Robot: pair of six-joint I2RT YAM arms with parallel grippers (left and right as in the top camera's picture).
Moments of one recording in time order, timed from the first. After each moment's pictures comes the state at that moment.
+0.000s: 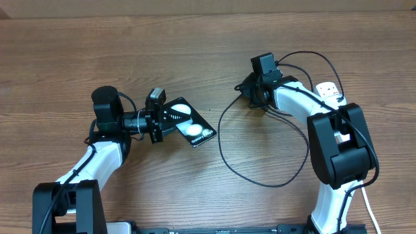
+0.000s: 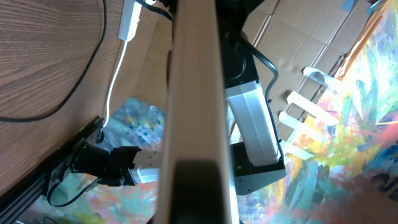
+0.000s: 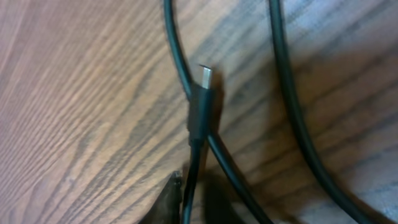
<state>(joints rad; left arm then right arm) 0.03 1.53 0.63 0.50 1.53 -1.57 0.31 2.06 1.29 -0.32 -0.07 1.01</state>
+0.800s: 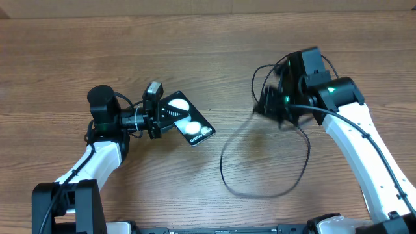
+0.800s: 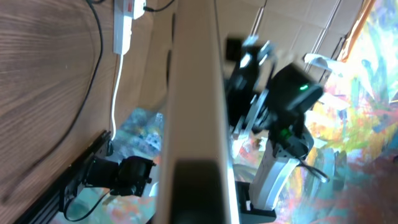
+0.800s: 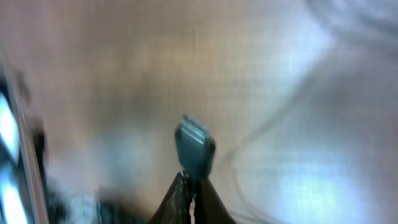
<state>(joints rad) 0.05 1.53 0.63 0.64 1.53 -1.57 0.27 1.48 1.34 -1.14 -0.48 0.43</state>
